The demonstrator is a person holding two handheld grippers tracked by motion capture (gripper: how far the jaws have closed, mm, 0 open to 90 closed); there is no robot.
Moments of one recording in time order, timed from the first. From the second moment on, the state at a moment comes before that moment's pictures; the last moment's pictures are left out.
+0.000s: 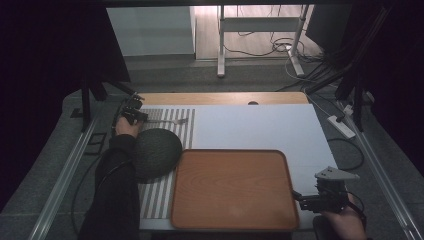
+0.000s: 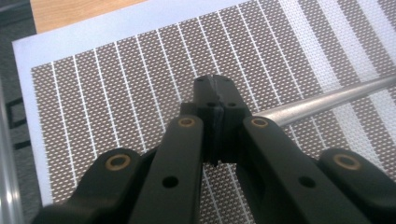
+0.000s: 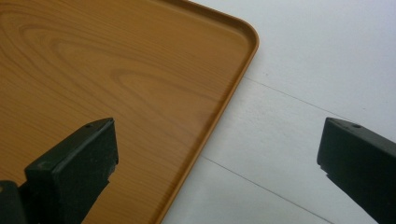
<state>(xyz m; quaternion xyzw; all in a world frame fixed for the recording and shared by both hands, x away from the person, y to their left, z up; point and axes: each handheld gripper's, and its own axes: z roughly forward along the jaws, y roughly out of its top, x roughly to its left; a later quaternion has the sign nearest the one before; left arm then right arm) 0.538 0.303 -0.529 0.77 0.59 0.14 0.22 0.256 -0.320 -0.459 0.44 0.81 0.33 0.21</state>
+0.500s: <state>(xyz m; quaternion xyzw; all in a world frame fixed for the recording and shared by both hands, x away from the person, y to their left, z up) 0.508 0.302 -0.522 0.80 0.55 0.07 0.21 0.256 -0.320 -0.459 0.44 0.81 0.32 0.21</state>
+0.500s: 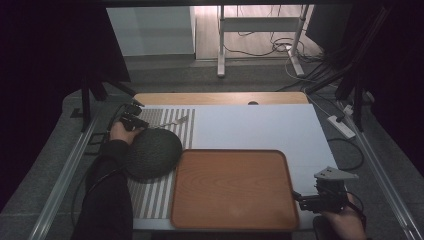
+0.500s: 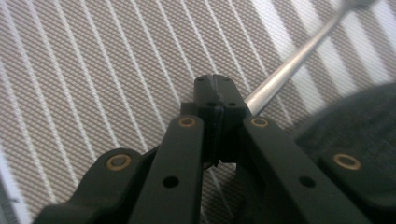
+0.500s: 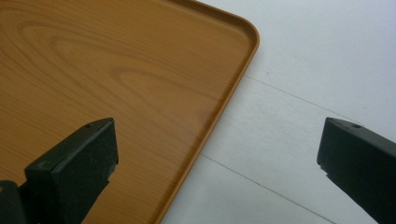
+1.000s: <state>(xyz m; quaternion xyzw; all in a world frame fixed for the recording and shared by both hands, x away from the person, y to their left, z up) 0.508 0.298 -0.509 0.80 0.54 0.08 0.24 0.256 -0.319 -0.460 0.44 0.81 0.32 0.21</state>
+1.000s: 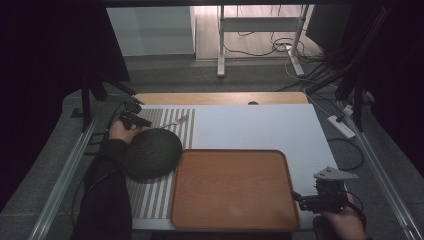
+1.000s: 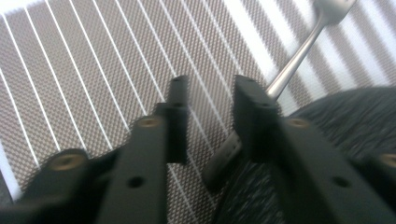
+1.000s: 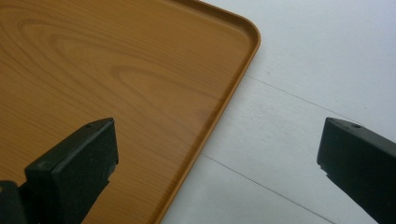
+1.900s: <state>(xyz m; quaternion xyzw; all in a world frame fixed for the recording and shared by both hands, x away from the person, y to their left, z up) 0.539 0.229 -0.528 0.85 0.48 0.07 0.18 0.256 -0.319 -0.460 0.44 0.81 0.32 0.21</state>
